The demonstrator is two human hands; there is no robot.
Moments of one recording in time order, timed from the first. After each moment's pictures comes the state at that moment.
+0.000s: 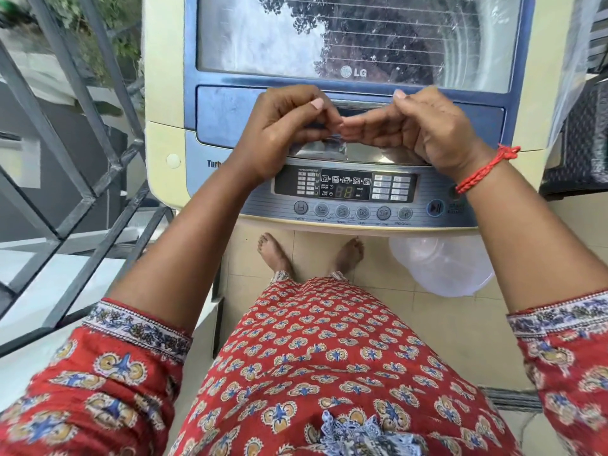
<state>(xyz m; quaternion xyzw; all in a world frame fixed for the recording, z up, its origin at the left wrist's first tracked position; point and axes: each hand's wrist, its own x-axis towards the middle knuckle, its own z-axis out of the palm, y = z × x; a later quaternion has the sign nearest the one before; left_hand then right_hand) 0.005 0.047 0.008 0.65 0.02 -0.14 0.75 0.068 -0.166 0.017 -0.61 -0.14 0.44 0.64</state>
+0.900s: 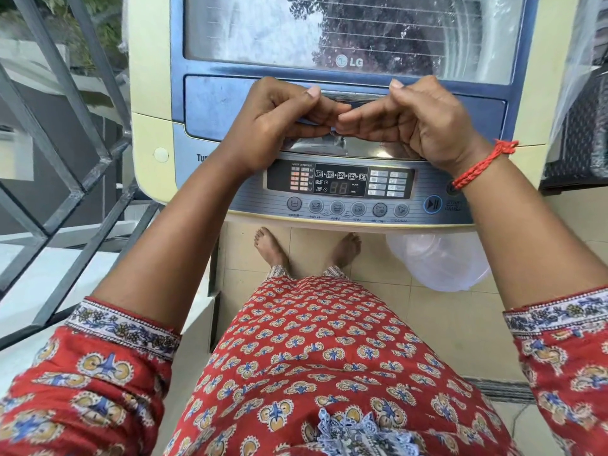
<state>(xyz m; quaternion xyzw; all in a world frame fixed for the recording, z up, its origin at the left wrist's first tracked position) 0.005 0.044 0.017 0.65 0.04 -0.17 0.74 0.070 -0.168 0.010 -0.61 -0.12 0.44 0.64</state>
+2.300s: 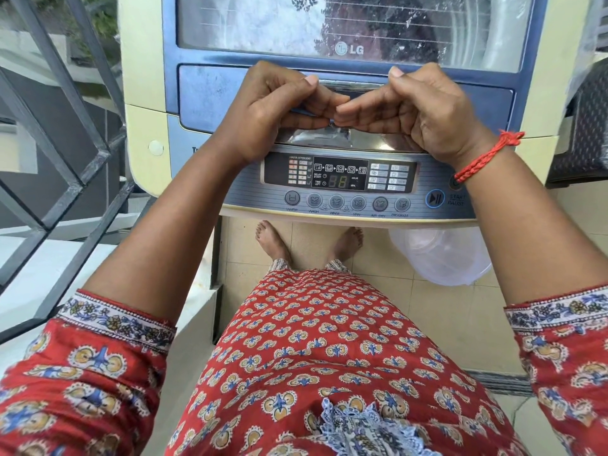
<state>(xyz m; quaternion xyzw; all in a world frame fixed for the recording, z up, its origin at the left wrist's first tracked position) 0.009 0.047 0.015 0.65 0.05 -0.18 0.74 0.070 -0.167 0.012 -0.63 -0.12 0.43 0.63</state>
